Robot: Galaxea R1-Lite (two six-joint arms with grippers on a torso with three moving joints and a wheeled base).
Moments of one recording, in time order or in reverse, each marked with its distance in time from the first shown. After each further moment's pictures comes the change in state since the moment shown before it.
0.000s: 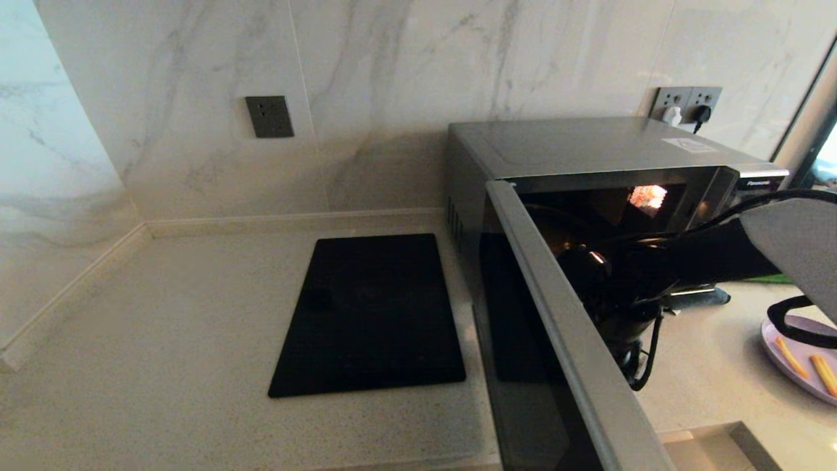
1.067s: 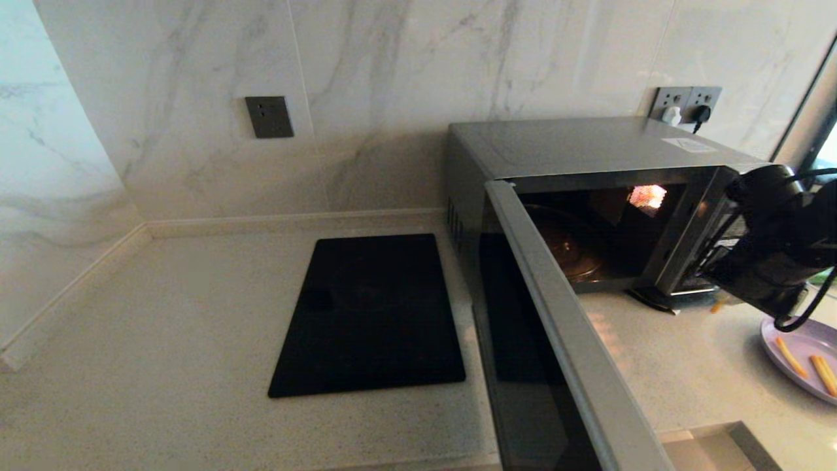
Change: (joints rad) left arm 0.000 0.000 0.000 0.000 0.000 0.000; right arm -0.451 -0.264 0.026 -0.137 -0.067 -0.367
